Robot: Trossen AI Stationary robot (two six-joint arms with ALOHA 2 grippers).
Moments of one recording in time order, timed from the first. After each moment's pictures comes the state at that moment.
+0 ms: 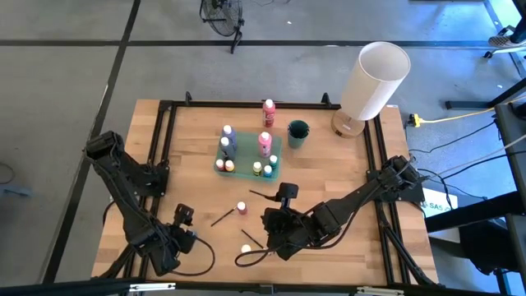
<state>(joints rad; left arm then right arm) -1.00 1.54 1.17 -1.12 -0.31 -0.61 0.57 1.98 1.84 -0.92 0.77 0.40</state>
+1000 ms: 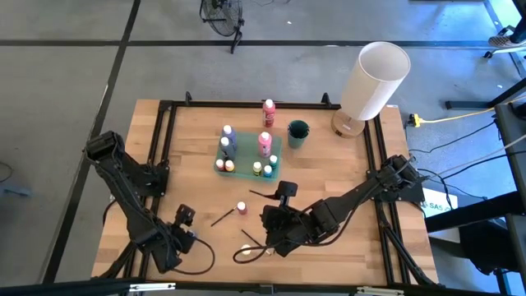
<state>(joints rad) -0.99 1.54 1.07 -1.05 -0.27 -0.53 0.55 1.98 1.84 -0.91 0.75 0.40</state>
